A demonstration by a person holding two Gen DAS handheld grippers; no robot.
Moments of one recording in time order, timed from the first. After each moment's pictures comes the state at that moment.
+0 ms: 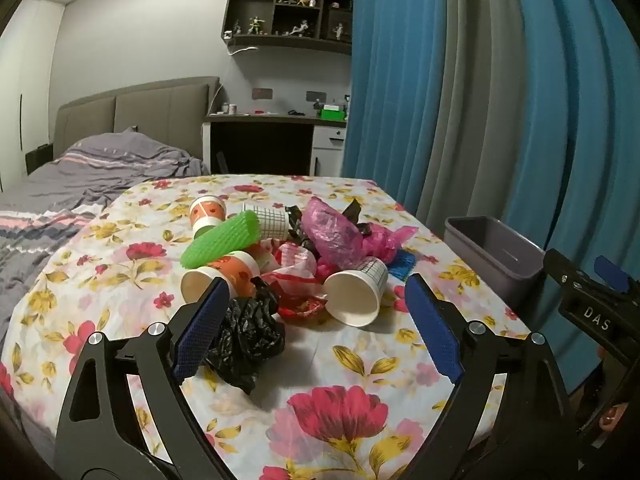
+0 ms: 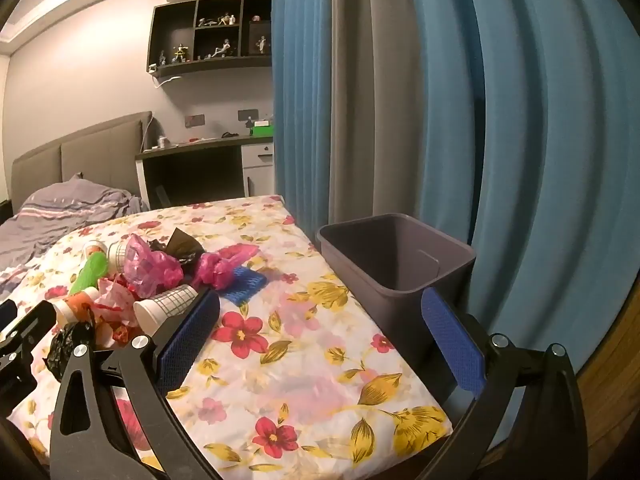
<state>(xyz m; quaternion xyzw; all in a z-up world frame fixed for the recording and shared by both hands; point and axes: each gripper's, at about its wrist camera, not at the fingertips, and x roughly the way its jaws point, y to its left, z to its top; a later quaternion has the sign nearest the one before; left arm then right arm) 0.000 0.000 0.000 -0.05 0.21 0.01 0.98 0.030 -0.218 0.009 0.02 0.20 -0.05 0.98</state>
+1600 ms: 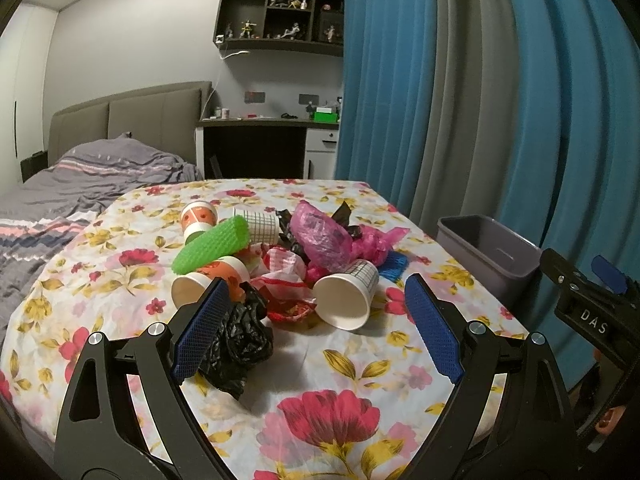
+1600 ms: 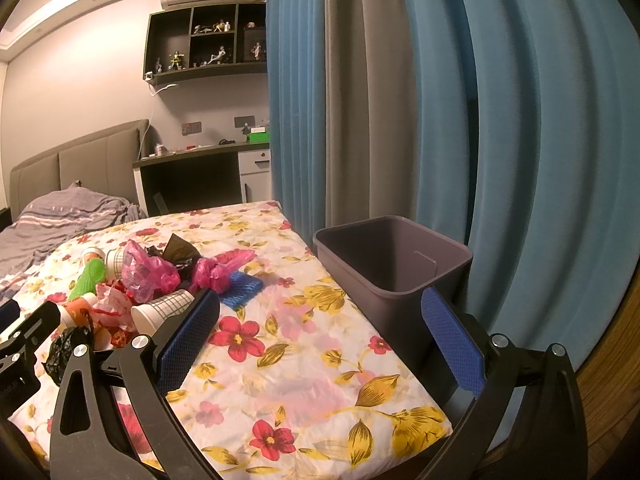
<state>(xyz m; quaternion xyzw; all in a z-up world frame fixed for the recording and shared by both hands) 0.006 -0.013 0.001 -0.04 0.20 0.00 0.98 0.026 -0.224 0.013 0.02 0.19 -0.05 0.98</state>
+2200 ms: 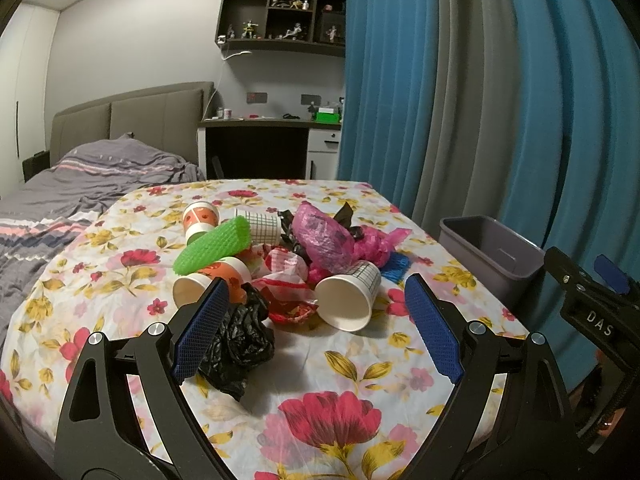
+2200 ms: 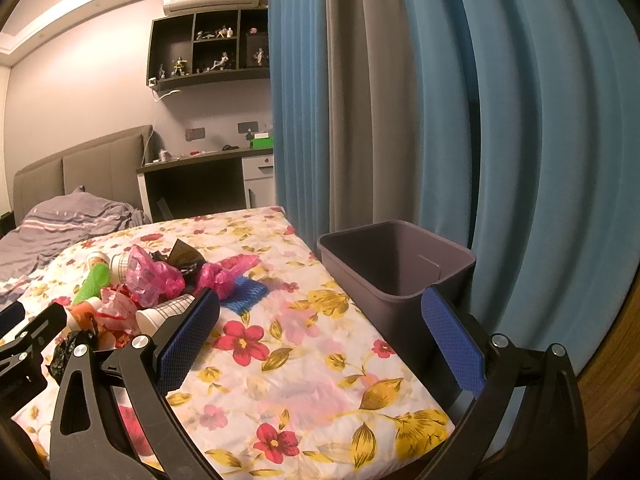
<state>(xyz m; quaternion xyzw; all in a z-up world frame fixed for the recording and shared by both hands) 0.004 -0.011 0.004 -0.04 0.20 0.01 0.98 0.025 -0.224 0.011 0.03 0.18 -0.05 0.98</state>
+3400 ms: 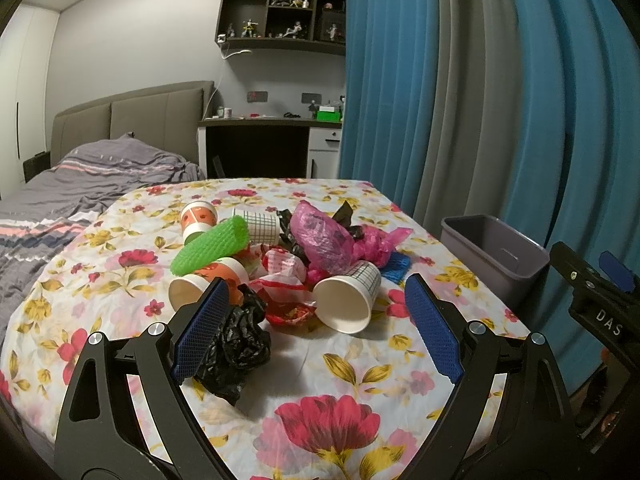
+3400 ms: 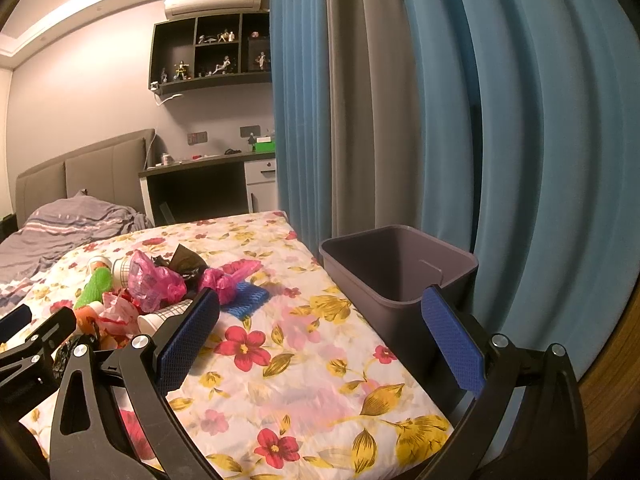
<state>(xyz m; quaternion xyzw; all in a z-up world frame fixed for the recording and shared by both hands) 0.005 -0.010 0.003 -0.04 0.20 0.01 0.98 0.028 -0.224 0.013 0.03 0.17 -0.04 0.98</state>
